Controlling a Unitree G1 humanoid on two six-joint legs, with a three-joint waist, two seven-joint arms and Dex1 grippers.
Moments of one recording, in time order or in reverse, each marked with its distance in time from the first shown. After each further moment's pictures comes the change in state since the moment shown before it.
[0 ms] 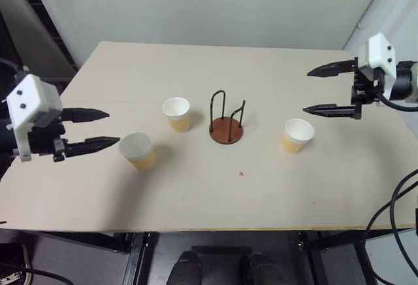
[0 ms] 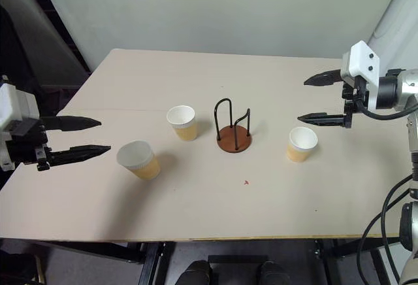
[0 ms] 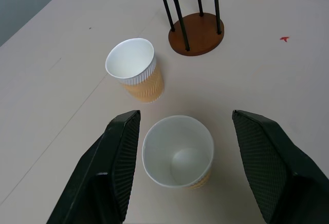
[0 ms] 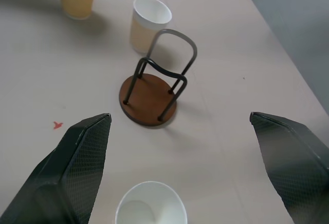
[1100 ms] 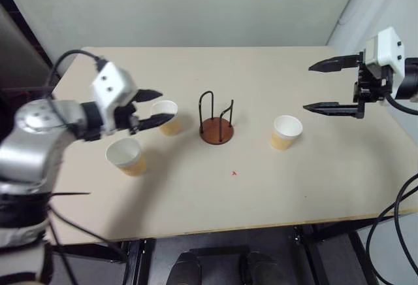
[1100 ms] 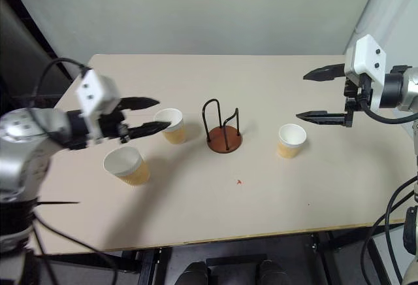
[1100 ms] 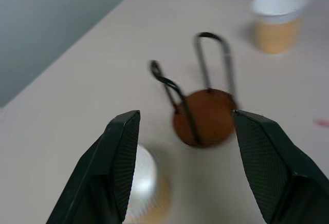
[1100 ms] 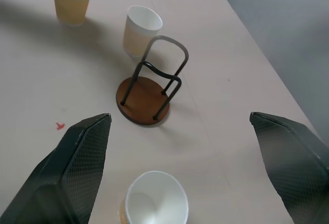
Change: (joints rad) left arm -0.525 -0.387 -0.560 0.128 0.219 -0.002 0.332; right arm 0.069 -0.036 -0.056 -0.170 0.075 0.068 -0.038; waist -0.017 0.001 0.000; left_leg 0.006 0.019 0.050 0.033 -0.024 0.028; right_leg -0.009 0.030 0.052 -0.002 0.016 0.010
